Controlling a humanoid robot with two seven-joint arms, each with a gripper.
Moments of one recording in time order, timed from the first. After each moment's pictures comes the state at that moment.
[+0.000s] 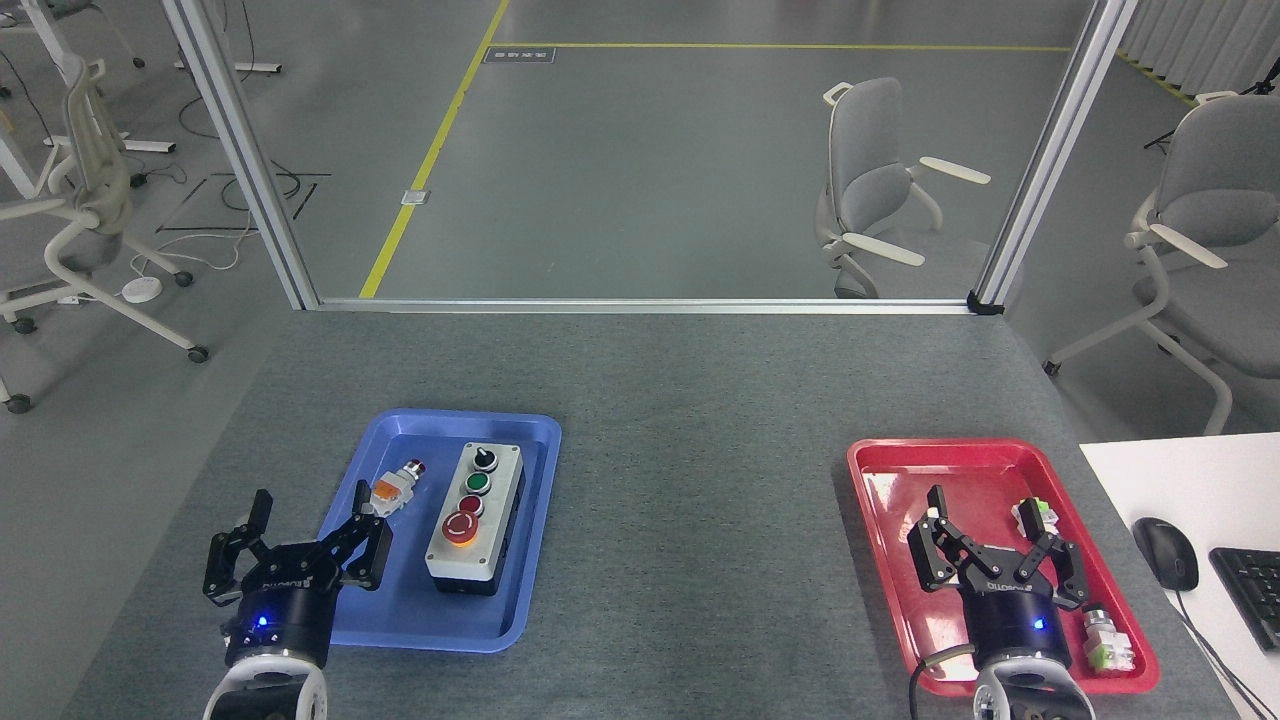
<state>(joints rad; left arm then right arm) -0.08 0.14 0.03 -1.48 -1.35 0.09 0.14 -0.10 -0.10 -0.09 -1.35 1.31 -0.03 -0.17</state>
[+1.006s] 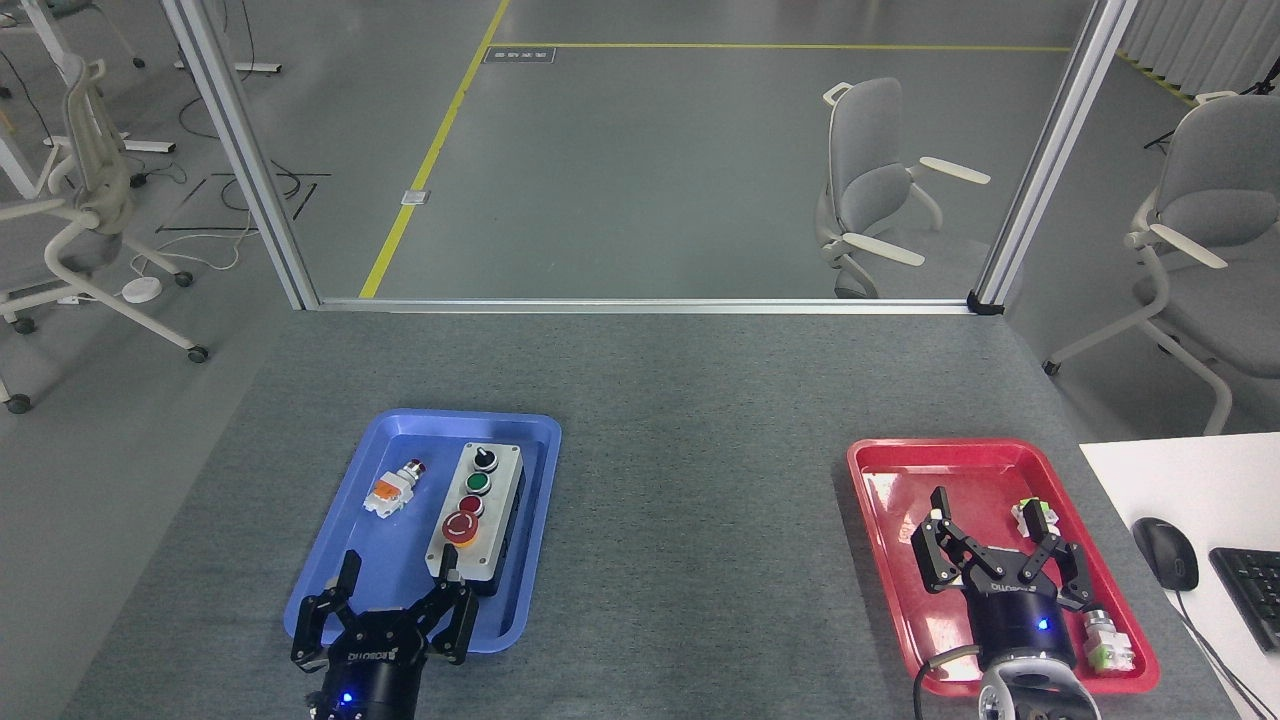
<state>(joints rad) 0.08 -0.02 -0.05 -1.59 -1.46 0.08 0.15 -0.10 -0.11 -0.09 -1.35 1.31 -0.03 -0.16</state>
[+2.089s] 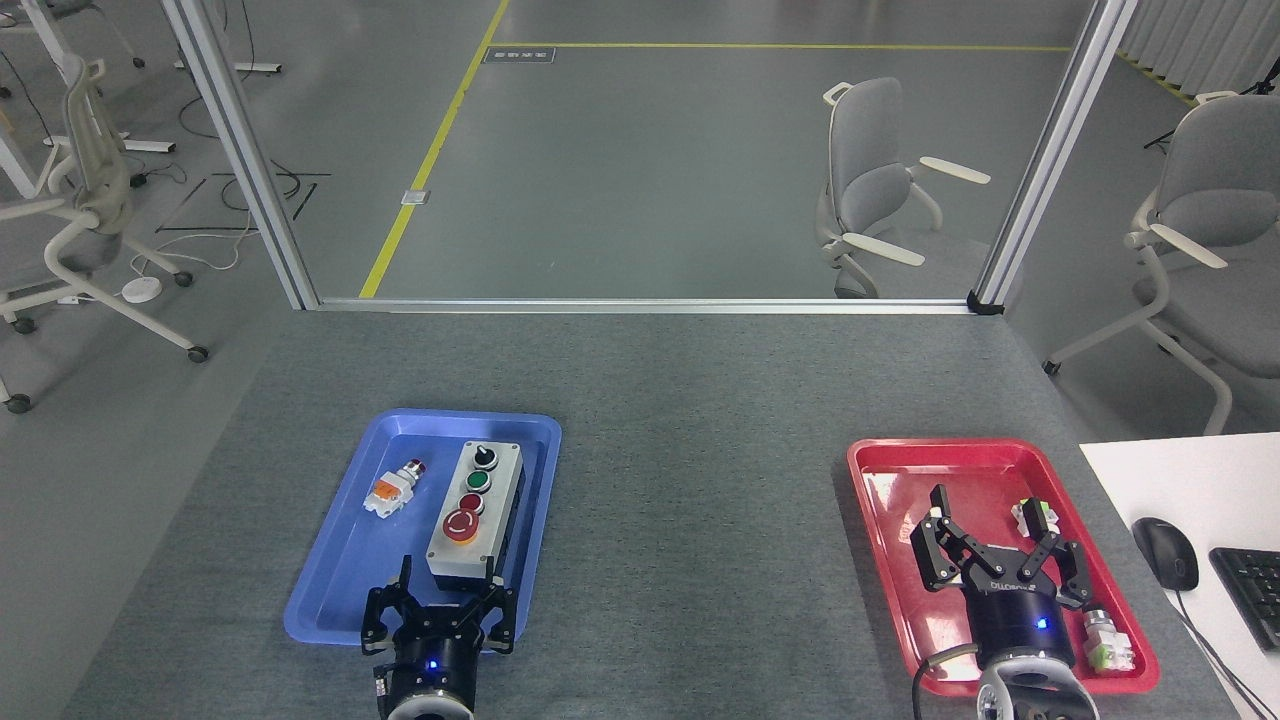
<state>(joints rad) -0.13 -0.06 -0.13 -1.17 -1.66 0.31 0.12 -0.11 -0.10 -0.09 -1.35 1.31 -0.03 -0.16</state>
